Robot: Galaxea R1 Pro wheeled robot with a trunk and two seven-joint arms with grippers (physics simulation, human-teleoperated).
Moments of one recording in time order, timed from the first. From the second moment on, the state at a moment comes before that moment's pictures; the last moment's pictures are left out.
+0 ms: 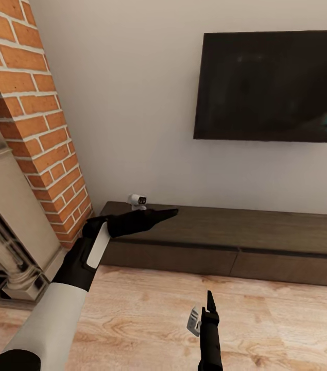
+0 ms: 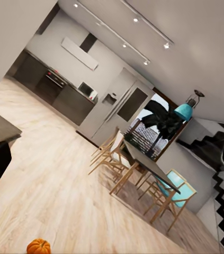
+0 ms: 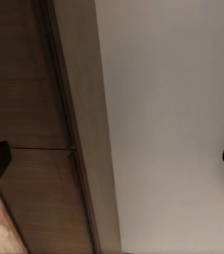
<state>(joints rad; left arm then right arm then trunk) -0.81 -0.09 -0.11 -1.17 0.48 0.80 -1.22 -0.35 0.16 0.35 -0.38 1.10 0.30 -0.94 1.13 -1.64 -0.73</state>
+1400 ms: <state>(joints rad) -0.81 -0.10 -0.11 -1.18 0.48 0.81 -1.21 -0.35 0.16 0.35 -0.39 1.10 0.30 -0.95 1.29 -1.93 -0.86</state>
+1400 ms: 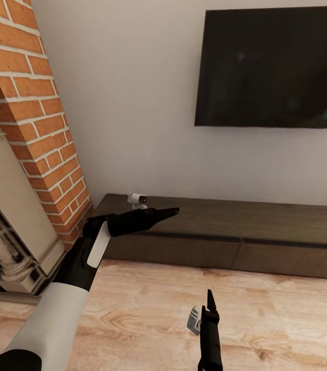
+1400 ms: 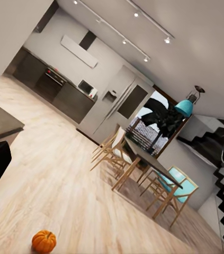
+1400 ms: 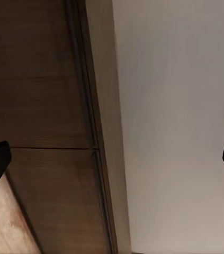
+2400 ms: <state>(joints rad) -0.77 -0.08 -0.11 -1.20 0.47 0.80 -1.21 -0.47 0.16 0.38 -0.48 1.15 0.30 -0.91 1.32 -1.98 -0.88</state>
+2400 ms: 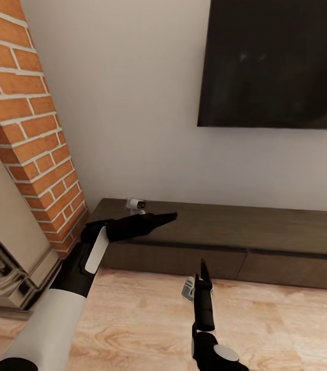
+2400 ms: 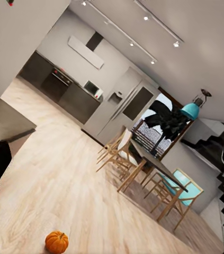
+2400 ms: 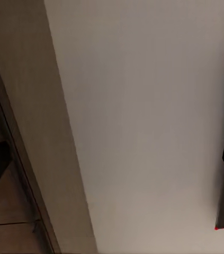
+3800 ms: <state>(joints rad) -0.77 -0.08 -0.11 -1.19 0.47 0.80 -1.21 -0.49 0.17 0.37 -0.33 1.14 0.28 -0.85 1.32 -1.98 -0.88</state>
